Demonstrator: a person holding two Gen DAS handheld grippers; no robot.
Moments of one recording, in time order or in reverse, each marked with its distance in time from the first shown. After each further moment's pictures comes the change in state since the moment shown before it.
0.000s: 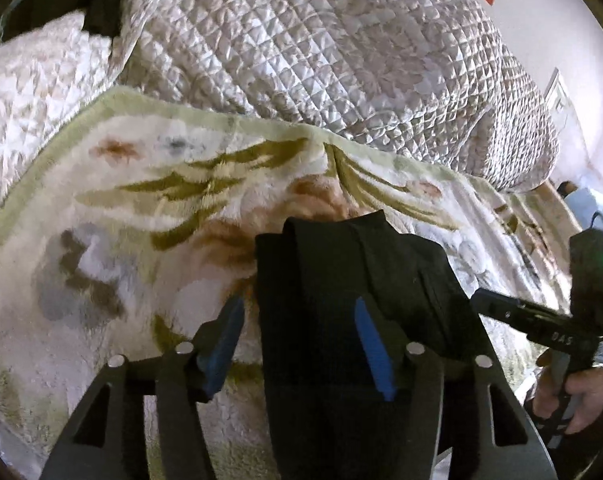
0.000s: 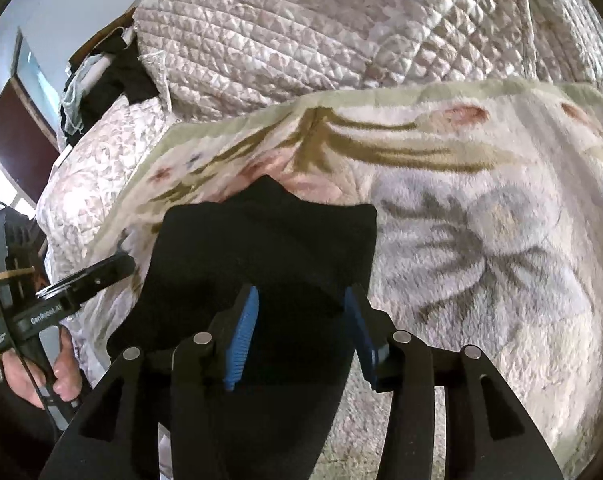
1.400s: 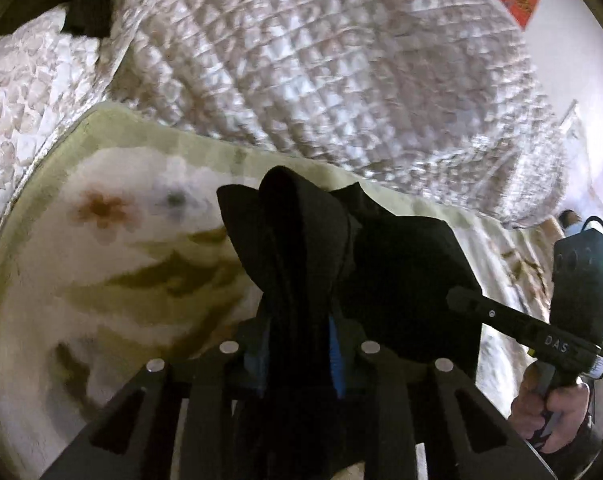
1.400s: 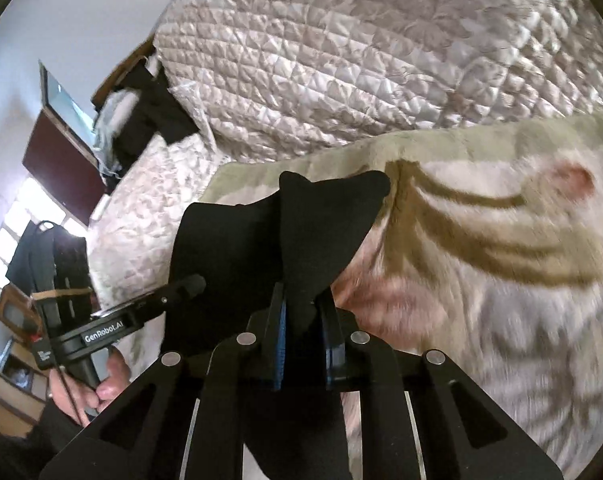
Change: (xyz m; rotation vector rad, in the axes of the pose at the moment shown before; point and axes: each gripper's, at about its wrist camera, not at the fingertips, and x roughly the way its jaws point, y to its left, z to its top) left arm 0.037 0.033 0.099 -0.069 0.039 -0.007; right arm 0.058 0.037 0.109 -0.001 -0.023 0.194
